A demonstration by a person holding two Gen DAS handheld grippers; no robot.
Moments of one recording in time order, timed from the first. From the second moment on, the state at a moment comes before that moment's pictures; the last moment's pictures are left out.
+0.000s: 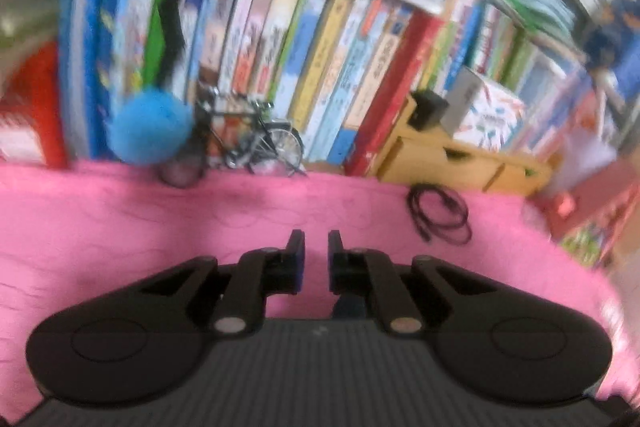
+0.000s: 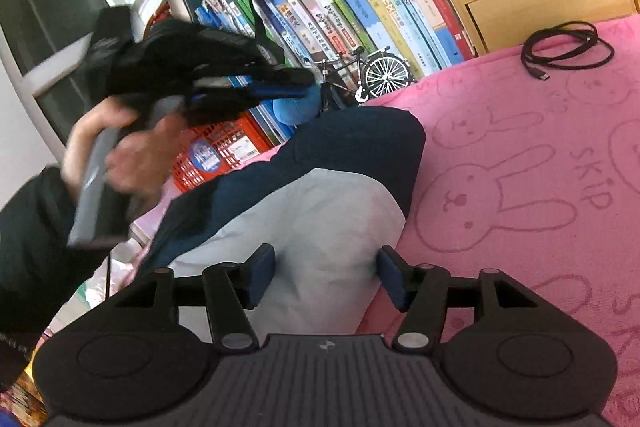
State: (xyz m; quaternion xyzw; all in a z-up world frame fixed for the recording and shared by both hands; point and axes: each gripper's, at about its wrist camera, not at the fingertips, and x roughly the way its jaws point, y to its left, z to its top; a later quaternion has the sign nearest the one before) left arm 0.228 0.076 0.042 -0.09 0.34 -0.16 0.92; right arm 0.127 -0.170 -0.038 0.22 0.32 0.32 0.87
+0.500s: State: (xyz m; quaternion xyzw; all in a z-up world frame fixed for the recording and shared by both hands) left arm 0.077 0.222 -0.002 -0.17 0.36 -0.11 0.91; right arm 0.127 -0.167 -0.042 0.23 0.32 0.35 0.85
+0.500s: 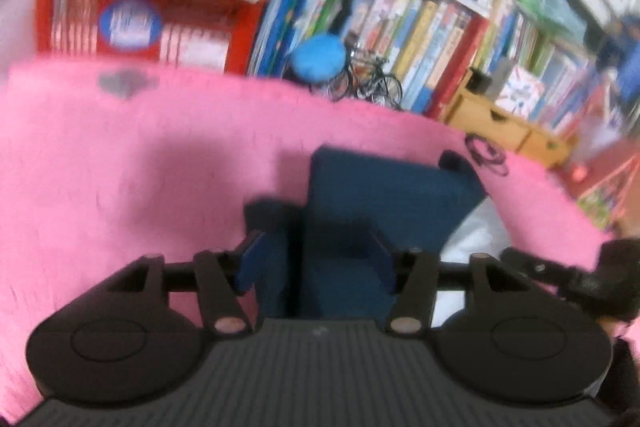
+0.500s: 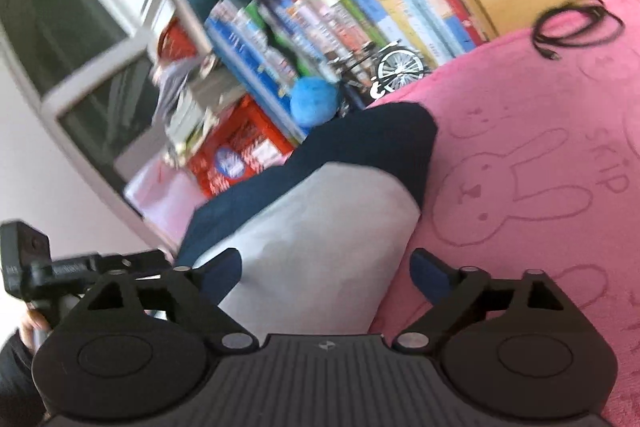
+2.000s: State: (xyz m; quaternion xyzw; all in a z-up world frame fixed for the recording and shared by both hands) left arm -0.050 0.111 -0.002 -0.01 0.21 -0.10 0.97; right arm -0.016 -0.193 -0.029 0.01 0.30 0.19 0.93
